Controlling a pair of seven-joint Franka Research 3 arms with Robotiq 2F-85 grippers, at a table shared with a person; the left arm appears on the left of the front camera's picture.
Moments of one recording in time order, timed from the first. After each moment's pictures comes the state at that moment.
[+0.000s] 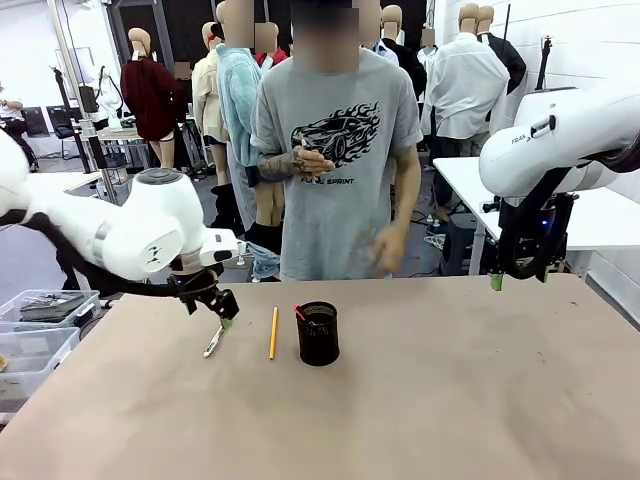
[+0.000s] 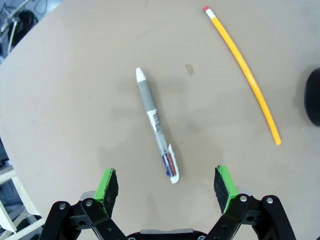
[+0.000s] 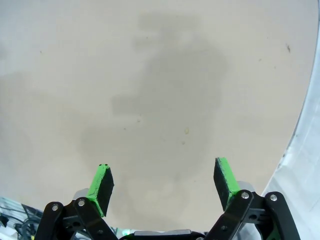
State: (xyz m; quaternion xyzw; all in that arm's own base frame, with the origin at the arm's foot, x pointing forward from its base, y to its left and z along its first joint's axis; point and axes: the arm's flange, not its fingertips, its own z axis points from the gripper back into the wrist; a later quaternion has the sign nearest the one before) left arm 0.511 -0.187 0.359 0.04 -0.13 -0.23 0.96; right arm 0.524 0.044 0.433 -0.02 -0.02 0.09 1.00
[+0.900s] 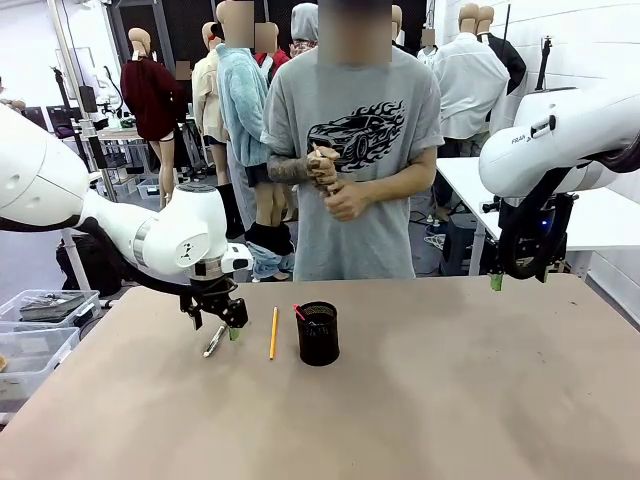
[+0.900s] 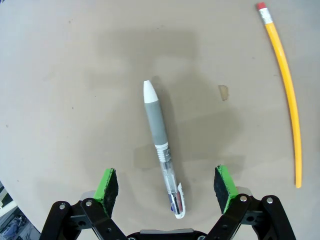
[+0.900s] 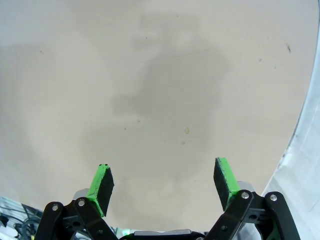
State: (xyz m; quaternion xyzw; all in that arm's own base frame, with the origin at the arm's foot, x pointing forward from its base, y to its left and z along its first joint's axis) left arm 0.565 -0.188 0.309 0.05 -0.04 -0.17 0.98; right arm 0.524 0.044 0.433 -0.02 -0.02 0.09 1.00
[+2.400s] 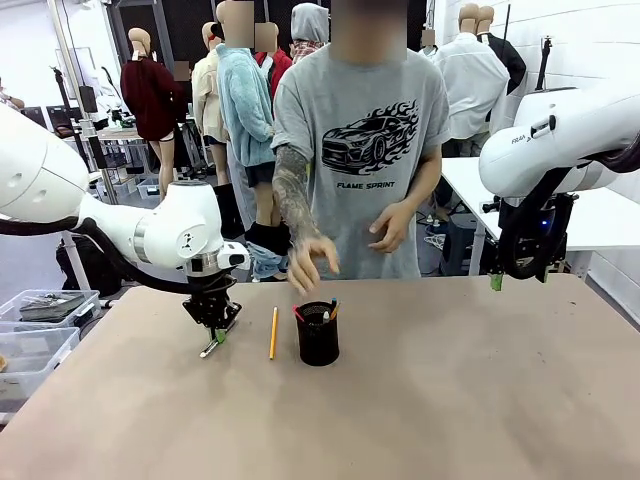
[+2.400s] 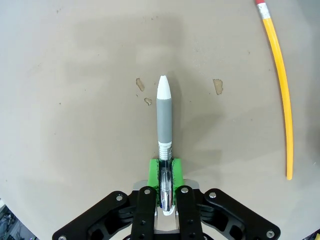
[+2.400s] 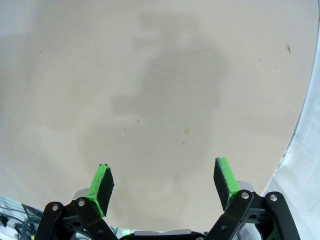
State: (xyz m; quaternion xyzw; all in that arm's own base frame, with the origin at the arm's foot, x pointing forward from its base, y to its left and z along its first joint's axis) left arm 0.571 -0.181 0.310 0.01 -0.01 -0.16 0.99; right arm 0.524 0.044 0.433 -0.02 -0.02 0.09 1.00
